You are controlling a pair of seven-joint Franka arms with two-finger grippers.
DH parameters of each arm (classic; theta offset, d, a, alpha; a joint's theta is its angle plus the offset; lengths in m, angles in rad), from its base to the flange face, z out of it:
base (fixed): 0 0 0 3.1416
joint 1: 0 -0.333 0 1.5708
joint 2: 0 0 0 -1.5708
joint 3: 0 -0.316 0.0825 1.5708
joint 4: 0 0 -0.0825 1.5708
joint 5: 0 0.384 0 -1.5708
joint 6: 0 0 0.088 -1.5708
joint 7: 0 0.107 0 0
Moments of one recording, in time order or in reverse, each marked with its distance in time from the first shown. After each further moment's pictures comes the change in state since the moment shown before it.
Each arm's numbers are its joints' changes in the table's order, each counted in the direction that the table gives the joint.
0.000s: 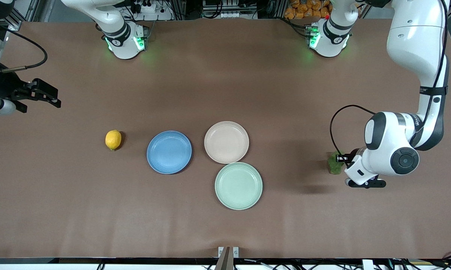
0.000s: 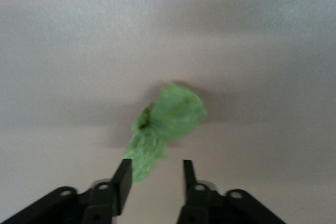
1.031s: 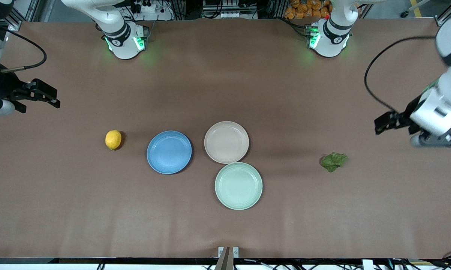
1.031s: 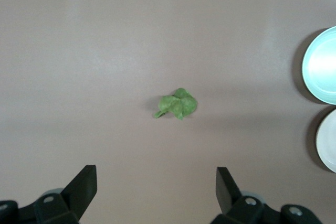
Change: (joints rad) left arm 0.003 -0.463 -0.007 -0.045 0.000 0.238 0.000; right arm 0.003 0.000 0.000 0.001 -0.001 -0.002 -0.001
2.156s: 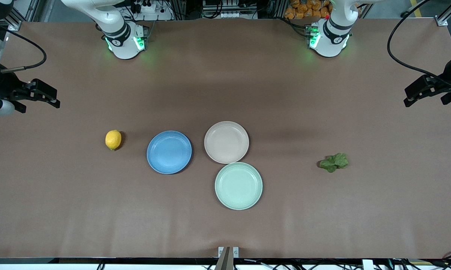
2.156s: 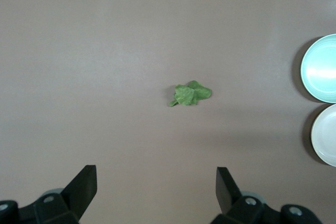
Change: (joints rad) left arm -0.039 -0.137 -0.014 0.009 0.003 0.087 0.000; right arm 0.001 0.000 0.000 0.000 0.000 0.000 0.000
